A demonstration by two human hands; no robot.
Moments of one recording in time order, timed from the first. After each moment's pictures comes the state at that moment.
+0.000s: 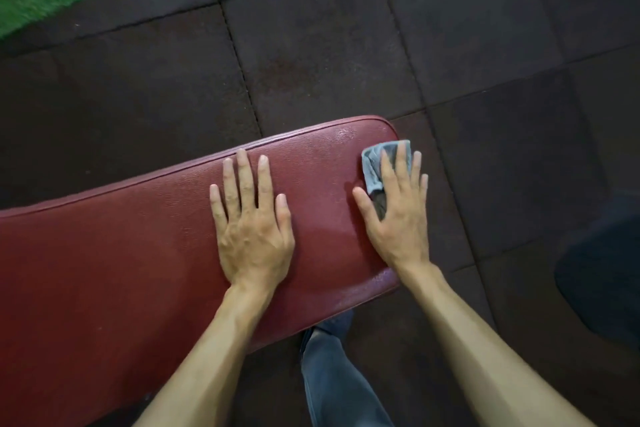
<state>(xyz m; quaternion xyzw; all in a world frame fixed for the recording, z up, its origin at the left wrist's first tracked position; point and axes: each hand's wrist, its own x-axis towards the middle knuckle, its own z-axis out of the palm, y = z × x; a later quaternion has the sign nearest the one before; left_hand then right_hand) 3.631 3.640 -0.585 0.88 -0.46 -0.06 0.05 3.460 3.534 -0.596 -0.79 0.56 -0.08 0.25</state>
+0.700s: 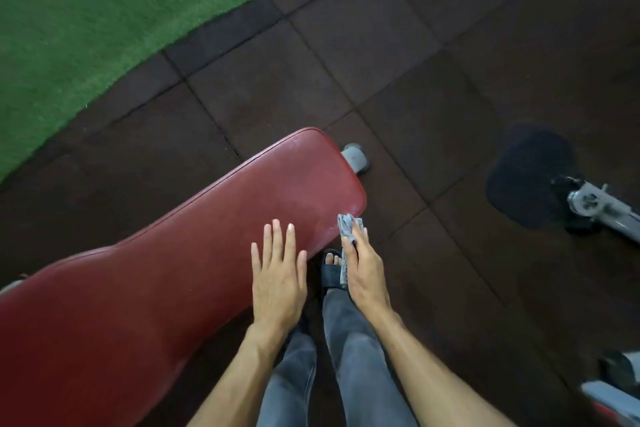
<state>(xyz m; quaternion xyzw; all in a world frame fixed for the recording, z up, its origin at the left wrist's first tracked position) 3.588 3.751 -0.422 0.76 -0.60 -0.24 0.03 3.435 3.707 -0.412 -0.48 0.69 -0.18 0.52</state>
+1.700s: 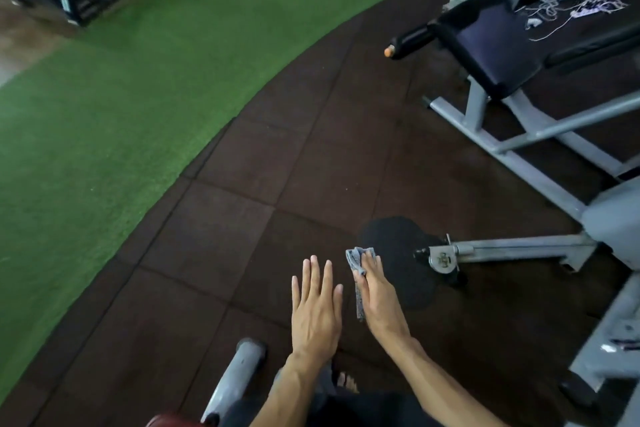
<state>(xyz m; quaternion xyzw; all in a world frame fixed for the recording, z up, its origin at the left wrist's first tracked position) 3.115 3.401 -0.241 0.51 -0.84 -0.19 0.11 2.982 3.436 -0.218 -0.40 0.78 -0.33 0.36</state>
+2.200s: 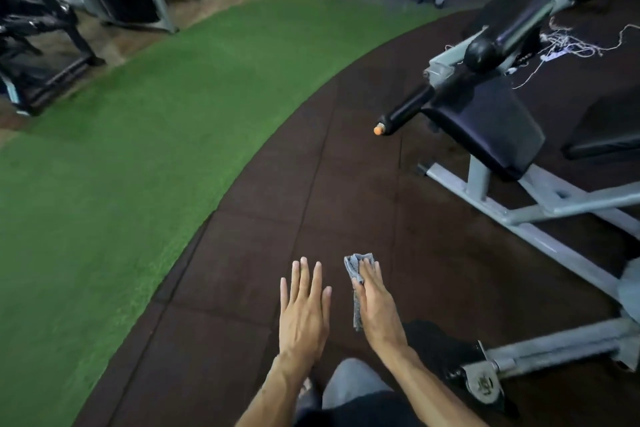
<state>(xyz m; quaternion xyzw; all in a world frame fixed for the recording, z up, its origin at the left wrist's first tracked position) 2.944 2.963 -0.226 0.44 -0.88 -0.14 0.13 2.812 3.037 -0.204 -0.37 0.81 -0.36 0.29</state>
